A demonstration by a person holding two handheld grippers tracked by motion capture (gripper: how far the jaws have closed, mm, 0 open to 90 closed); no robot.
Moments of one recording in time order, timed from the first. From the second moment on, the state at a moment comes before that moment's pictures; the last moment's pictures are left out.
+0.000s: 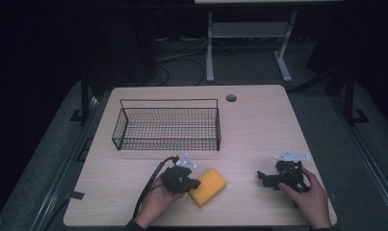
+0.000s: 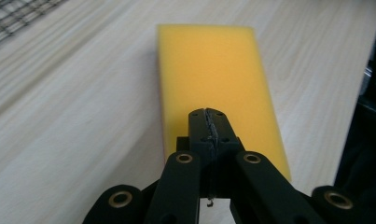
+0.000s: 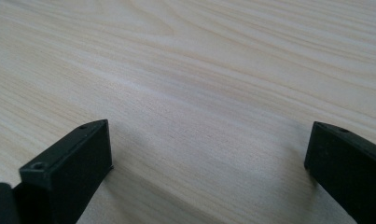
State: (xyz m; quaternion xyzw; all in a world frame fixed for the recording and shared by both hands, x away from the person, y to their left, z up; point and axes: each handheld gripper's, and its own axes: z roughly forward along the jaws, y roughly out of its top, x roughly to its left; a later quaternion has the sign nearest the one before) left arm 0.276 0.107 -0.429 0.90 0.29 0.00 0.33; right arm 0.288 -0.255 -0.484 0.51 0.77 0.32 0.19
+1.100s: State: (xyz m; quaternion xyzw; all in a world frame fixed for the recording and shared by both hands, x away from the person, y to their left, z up) left arm 0.294 0.093 -0.408 0.93 0.25 -0.01 0.28; right arm 0.288 -0.256 -0.484 0.51 0.78 0.32 0.19
